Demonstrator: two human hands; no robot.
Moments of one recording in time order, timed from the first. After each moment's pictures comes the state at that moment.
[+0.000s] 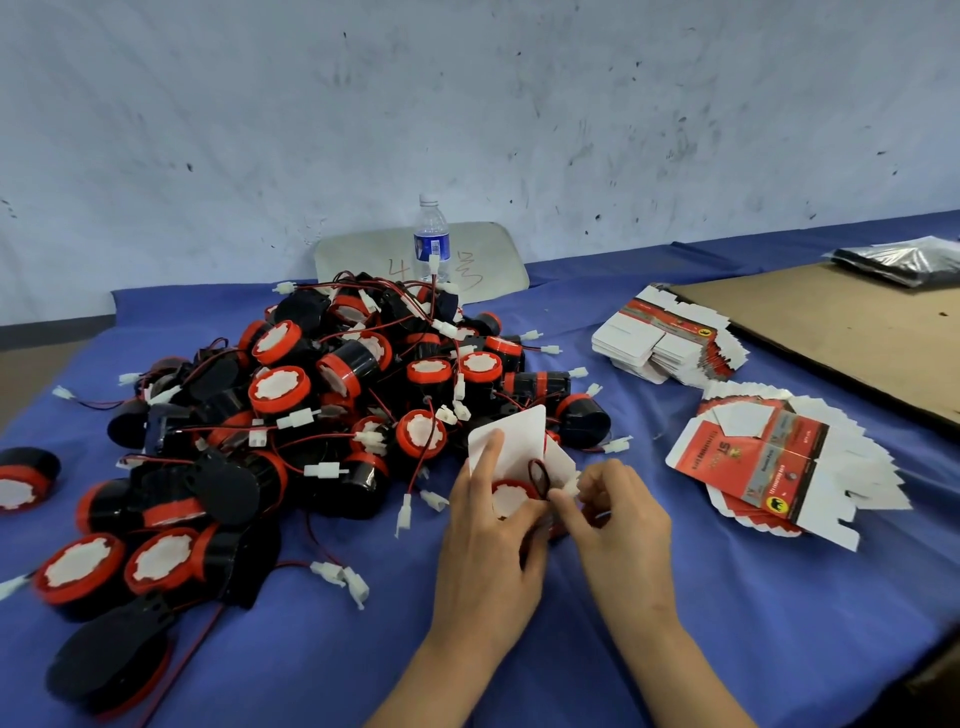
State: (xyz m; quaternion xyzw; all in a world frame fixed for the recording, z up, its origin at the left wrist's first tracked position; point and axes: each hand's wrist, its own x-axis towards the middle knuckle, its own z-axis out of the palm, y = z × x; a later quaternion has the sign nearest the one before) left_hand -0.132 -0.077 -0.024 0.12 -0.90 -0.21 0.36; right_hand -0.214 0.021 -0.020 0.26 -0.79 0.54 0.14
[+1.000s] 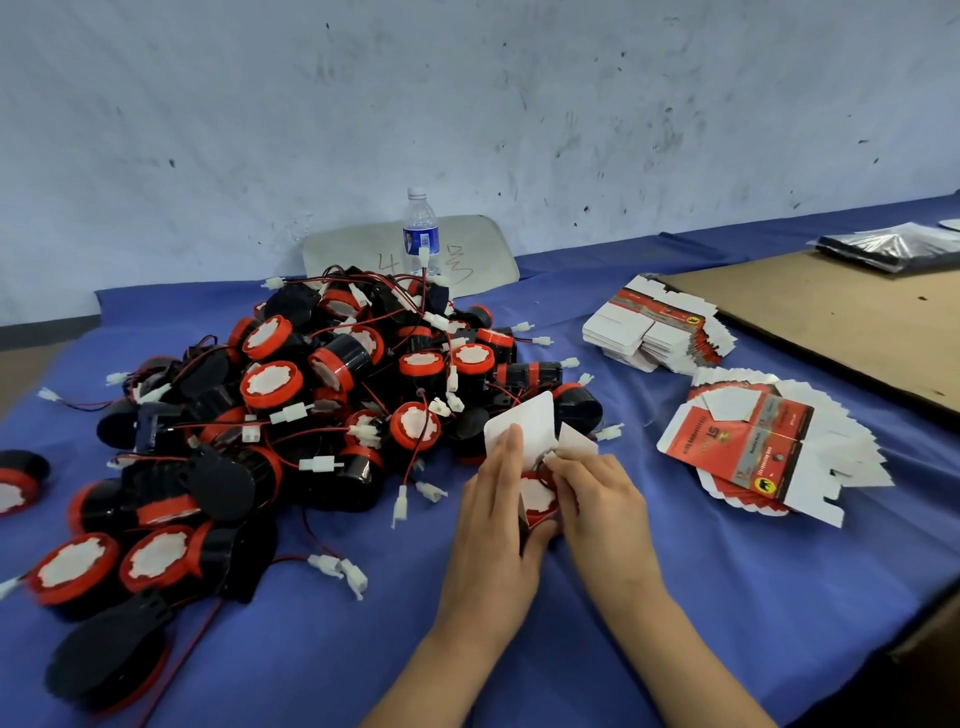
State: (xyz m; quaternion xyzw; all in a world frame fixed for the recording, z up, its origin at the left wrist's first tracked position) left_hand -0.133 -0.072 -0.027 0.10 -0.89 -0.31 0.31; right_hand -0.215 0.018 -0.013 0.37 -0.81 0.36 0.27
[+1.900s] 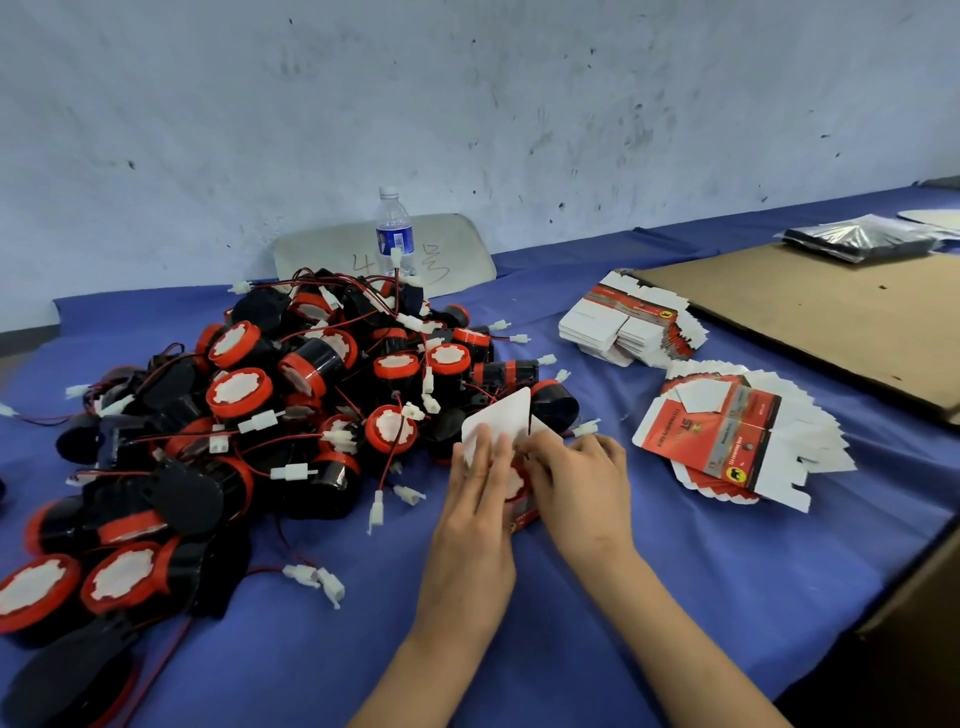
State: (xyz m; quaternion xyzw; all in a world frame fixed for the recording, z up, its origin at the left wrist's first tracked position) left_hand -0.137 -0.072 -0.029 0.09 -0.90 -0.26 0.32; right_hand -0.227 0.012 0.007 0.30 -0.91 0.24 0.15
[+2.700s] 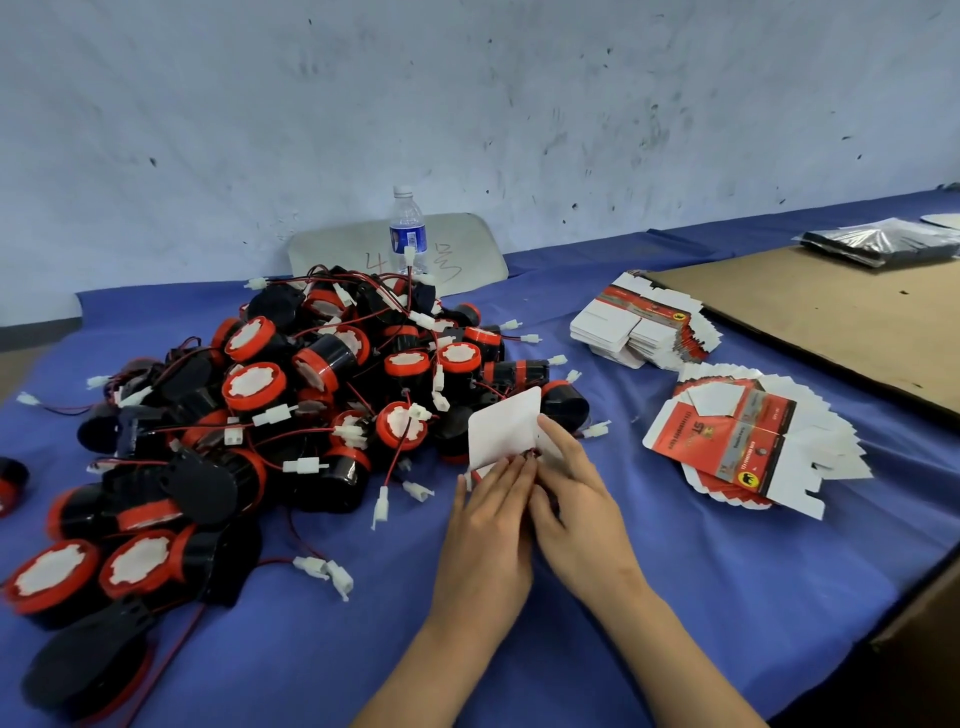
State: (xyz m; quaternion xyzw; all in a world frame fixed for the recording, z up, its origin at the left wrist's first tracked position) left_hand -0.139 -0.070 -0.025 0.09 -0.94 -0.22 0.25; right_hand -0.216 0.020 -0.014 0.37 -0.83 0.42 0.05
